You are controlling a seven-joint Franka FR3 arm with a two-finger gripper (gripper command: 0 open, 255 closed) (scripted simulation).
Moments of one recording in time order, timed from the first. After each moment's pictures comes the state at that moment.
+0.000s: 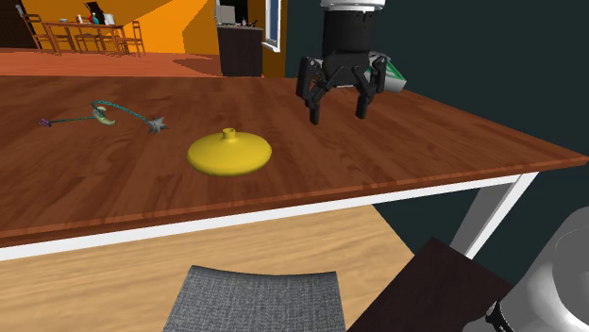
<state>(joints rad) 0.01 -0.33 0.39 -1.87 0.10 1.53 0.74</state>
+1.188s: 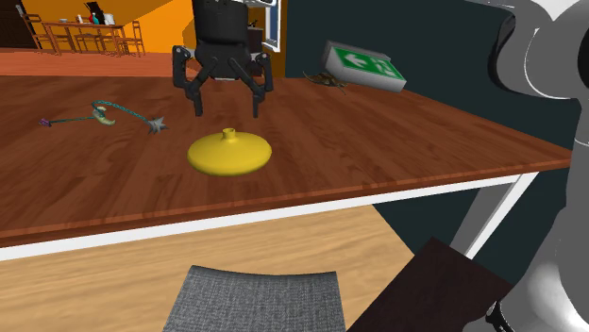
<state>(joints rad) 0.17 0.34 0.56 -1.14 -0.11 1.42 1.27</state>
